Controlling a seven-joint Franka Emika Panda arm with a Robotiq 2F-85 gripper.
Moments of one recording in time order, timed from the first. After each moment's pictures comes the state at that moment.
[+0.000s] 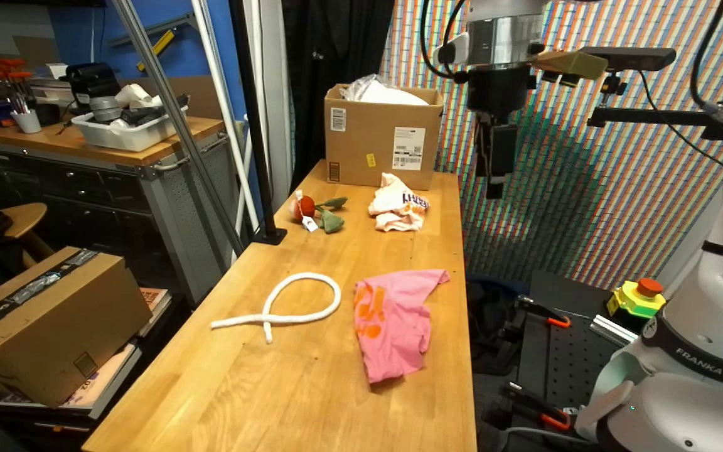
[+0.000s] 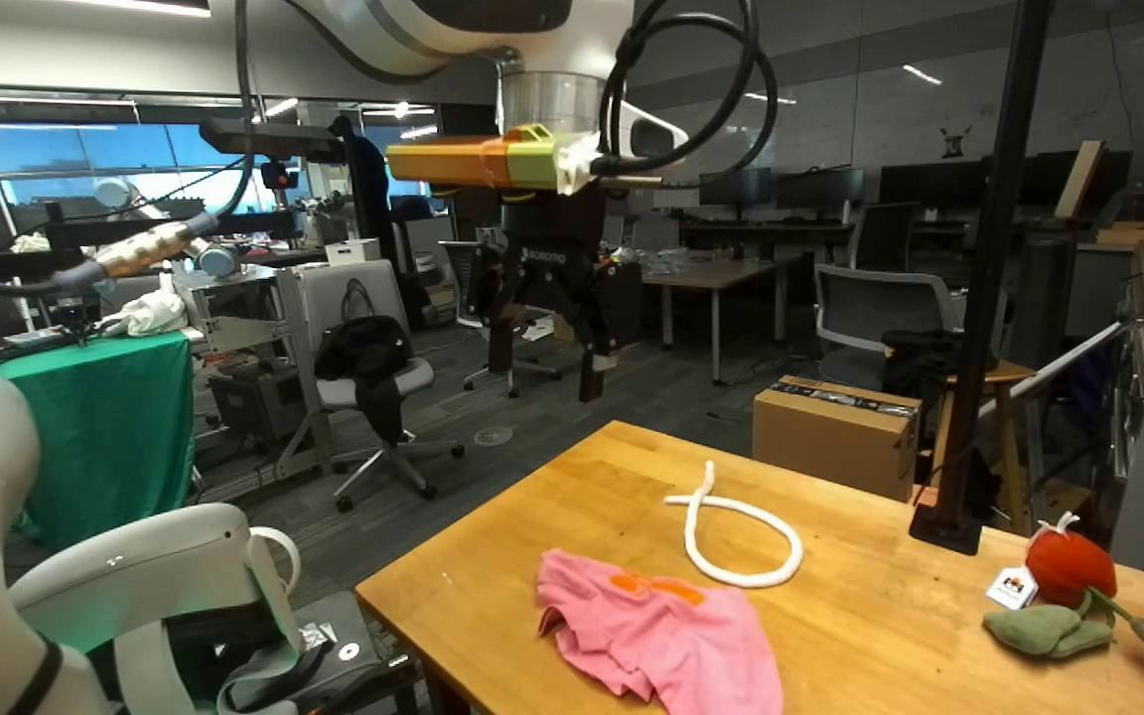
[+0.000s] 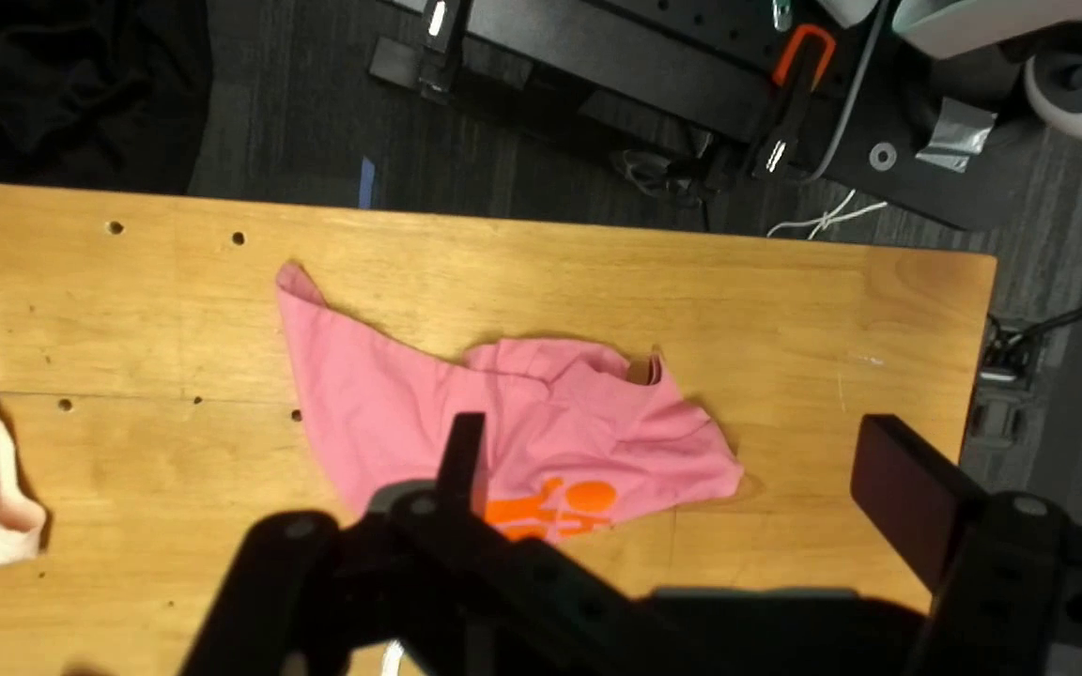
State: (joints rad) arm 0.07 -0.53 0.01 -2.51 0.02 1.85 -0.32
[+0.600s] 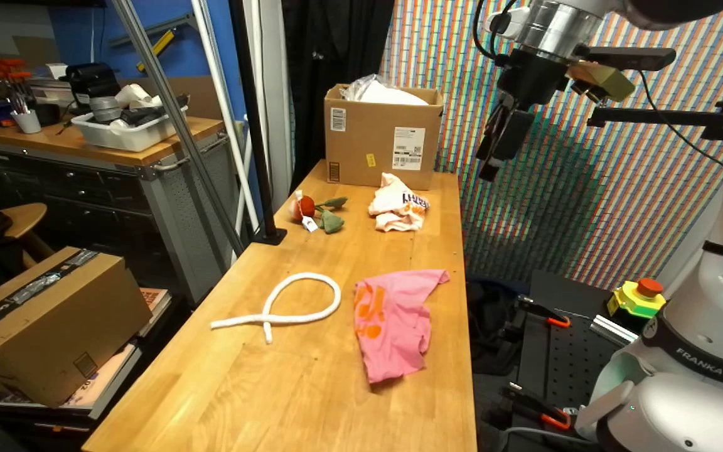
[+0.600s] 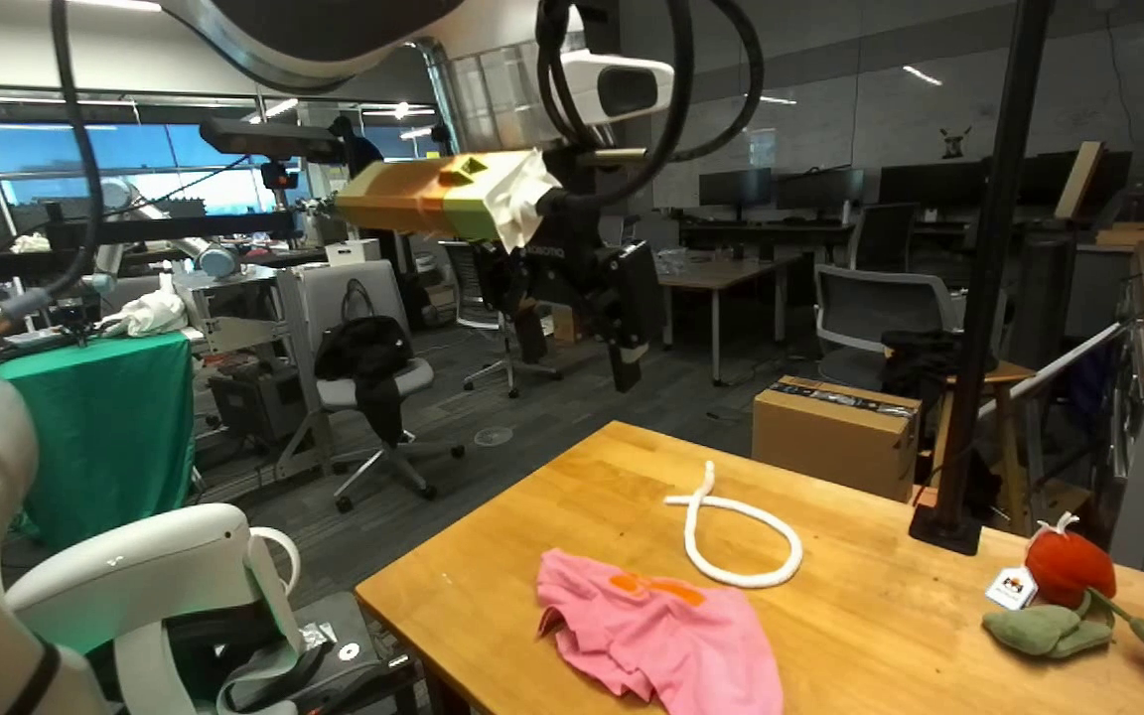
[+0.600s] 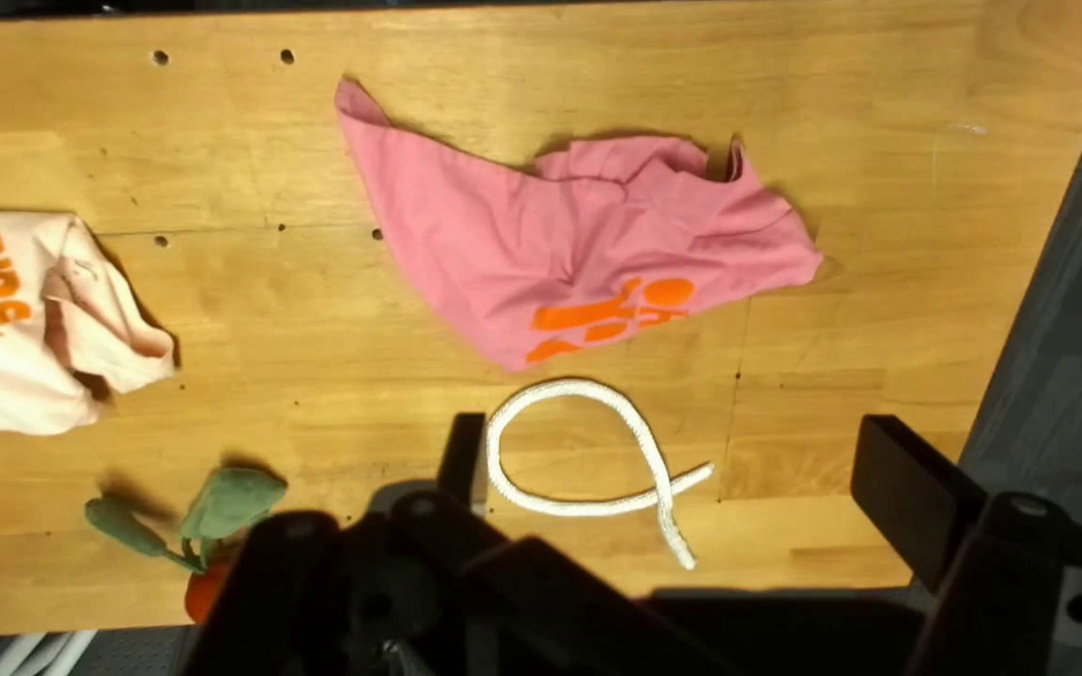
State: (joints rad) arm 0.06 -0.80 -0.10 -2.75 0.02 2.18 -0.31
